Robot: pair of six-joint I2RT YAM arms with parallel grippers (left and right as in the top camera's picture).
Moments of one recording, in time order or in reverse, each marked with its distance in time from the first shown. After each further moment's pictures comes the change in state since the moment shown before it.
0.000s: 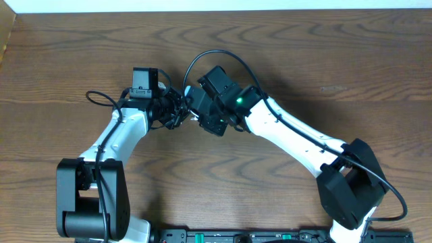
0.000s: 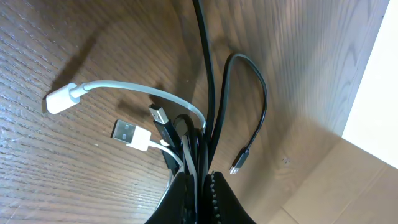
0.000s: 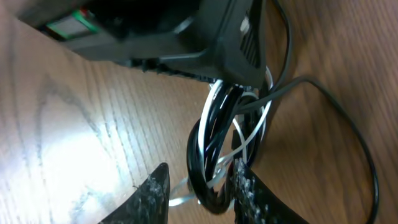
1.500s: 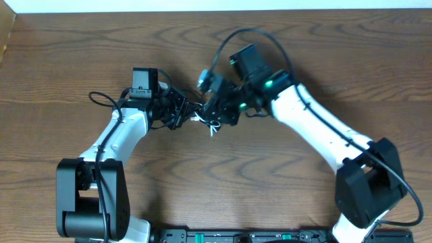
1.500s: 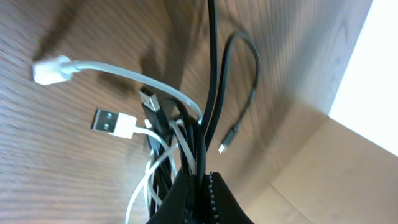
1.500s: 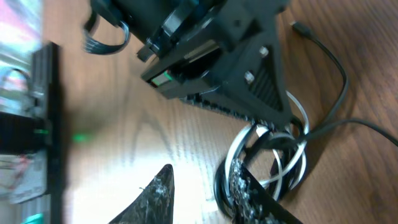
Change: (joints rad) left arm 0.000 0.000 0.000 0.000 0.107 -0.010; right arm -0.141 -0.058 -0.013 0.008 -0.434 -0.003
